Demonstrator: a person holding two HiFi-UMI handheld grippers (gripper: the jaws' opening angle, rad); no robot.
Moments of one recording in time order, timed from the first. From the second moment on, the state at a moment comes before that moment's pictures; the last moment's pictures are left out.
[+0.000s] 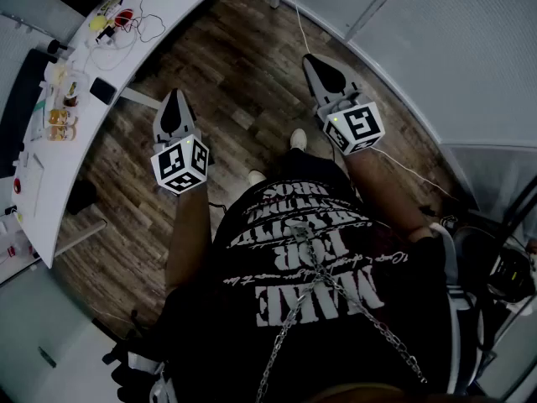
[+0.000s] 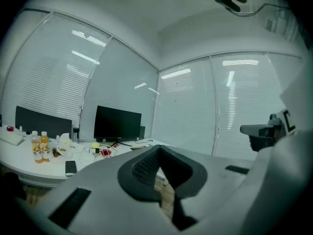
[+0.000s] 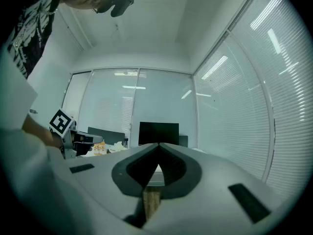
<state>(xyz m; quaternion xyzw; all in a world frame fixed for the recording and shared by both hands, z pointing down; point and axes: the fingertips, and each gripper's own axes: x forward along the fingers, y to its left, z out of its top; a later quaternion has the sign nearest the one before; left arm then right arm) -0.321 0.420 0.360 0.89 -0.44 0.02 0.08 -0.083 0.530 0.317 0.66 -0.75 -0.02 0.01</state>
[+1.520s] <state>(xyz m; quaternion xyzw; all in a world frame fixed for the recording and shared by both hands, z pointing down) -0.159 0.303 0.381 0.87 -0.47 0.03 0.10 0.087 0.395 0.348 0.62 -0.78 0.03 0.01</state>
